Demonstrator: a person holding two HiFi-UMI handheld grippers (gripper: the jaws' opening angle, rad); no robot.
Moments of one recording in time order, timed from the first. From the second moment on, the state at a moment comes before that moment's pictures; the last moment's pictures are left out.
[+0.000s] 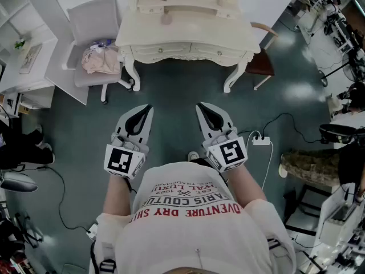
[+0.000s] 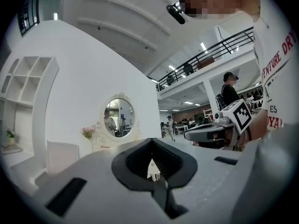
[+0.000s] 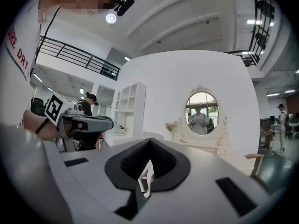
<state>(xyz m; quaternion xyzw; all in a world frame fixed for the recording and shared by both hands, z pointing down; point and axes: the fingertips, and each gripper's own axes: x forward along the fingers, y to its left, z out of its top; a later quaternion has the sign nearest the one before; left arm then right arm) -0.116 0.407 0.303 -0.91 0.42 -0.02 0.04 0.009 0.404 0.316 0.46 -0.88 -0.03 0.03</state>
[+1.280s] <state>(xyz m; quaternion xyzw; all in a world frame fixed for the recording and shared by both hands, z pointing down) -0.098 0.275 0.336 -0.89 0.45 -0.03 0.00 0.039 0.256 0.359 0.46 -0.88 0.02 0.04</state>
